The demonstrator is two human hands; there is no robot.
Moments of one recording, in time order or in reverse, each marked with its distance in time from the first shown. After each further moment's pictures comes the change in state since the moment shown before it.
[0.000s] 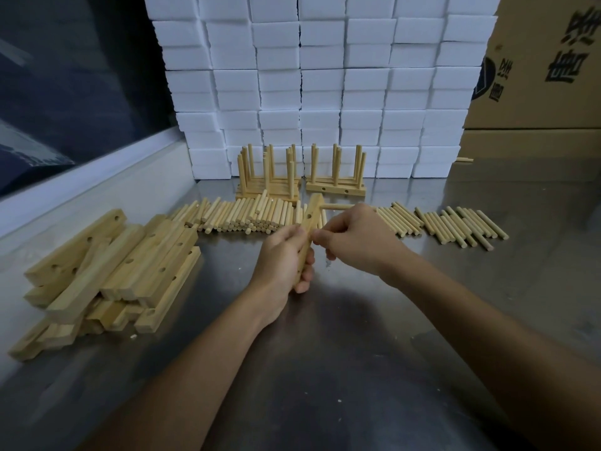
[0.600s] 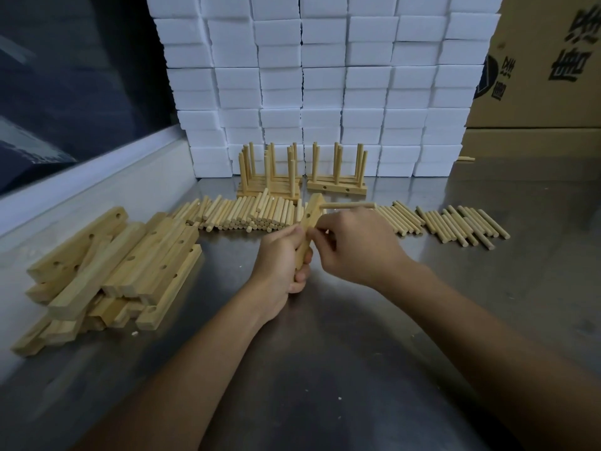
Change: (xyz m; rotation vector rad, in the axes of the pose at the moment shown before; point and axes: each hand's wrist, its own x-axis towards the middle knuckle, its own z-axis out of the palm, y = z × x) left_hand 0.000 -0.001 -0.003 -0.030 -0.028 -0.004; right_hand -0.008 0.000 0.007 -0.591 0.171 -0.395
